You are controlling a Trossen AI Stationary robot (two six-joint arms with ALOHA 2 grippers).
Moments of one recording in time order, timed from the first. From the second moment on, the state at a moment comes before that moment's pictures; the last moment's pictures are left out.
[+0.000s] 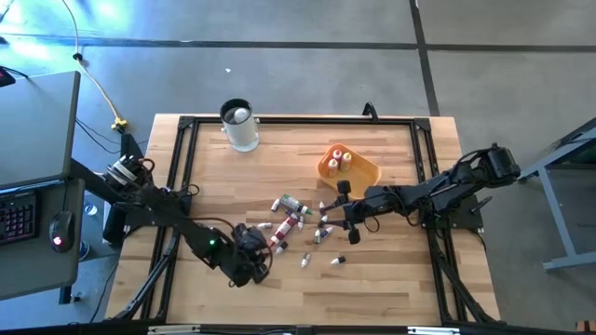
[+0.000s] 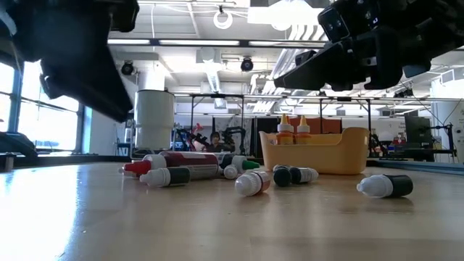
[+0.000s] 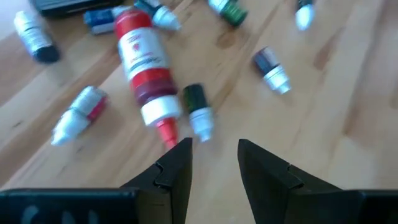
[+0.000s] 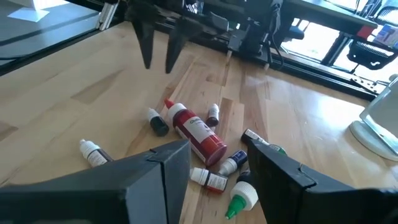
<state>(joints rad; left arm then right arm) -0.65 1.61 0.94 -0.33 -0.57 -1.13 0.14 1.46 0.45 0.74 -0.01 -0.24</state>
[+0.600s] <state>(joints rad) -0.65 1.61 0.94 -0.19 -0.64 -1.07 0.14 1.46 0.45 0.74 0.00 -0.22</state>
